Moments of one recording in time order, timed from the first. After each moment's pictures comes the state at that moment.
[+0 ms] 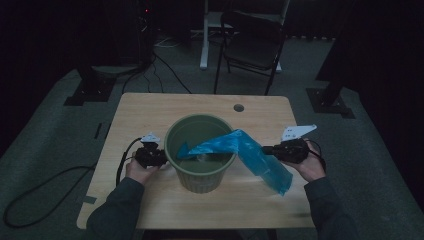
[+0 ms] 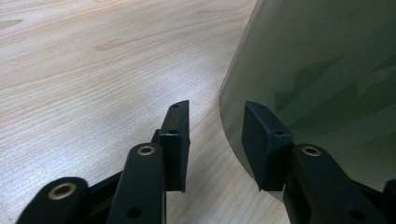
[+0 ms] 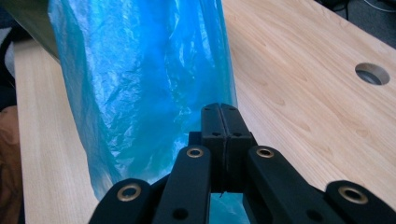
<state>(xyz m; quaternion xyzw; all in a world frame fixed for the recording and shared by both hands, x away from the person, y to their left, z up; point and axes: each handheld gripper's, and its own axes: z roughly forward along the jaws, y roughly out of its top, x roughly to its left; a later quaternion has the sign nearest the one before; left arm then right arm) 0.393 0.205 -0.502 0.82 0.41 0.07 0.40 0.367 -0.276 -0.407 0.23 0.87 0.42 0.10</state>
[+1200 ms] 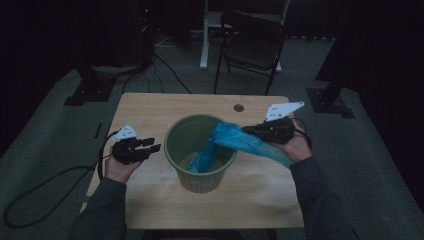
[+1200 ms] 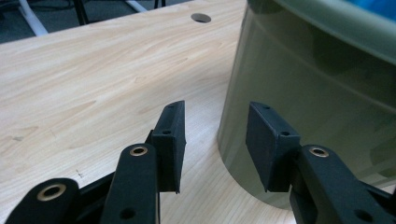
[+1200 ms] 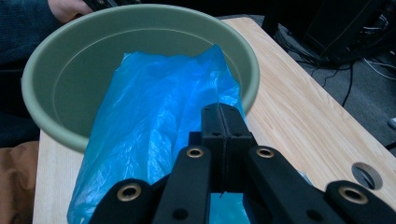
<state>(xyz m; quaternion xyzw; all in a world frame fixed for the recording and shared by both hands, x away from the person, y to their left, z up) 0.359 0.246 -0.430 0.79 0.36 0.14 0.47 0.381 -0.213 -0.334 0.15 0.87 0.46 0.12</state>
